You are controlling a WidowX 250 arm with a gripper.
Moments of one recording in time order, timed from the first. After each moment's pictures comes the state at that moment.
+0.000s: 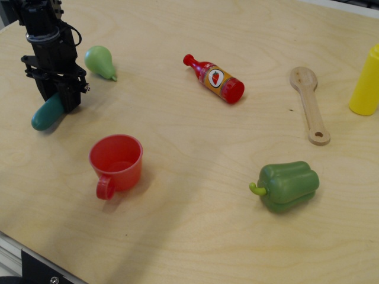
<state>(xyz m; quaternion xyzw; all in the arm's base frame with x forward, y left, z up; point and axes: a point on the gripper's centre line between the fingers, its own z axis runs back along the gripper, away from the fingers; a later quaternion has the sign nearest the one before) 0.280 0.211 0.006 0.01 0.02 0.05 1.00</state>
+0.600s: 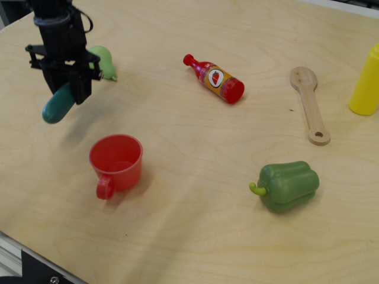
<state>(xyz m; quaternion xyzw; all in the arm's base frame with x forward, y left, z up) 0.279 0.171 0.048 0.01 0.00 0.09 1.00</state>
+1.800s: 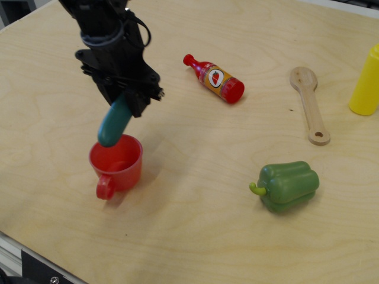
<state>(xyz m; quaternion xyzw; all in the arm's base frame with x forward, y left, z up) 0.271 0.069 0.068 0.02 -0.13 0.00 0.99</state>
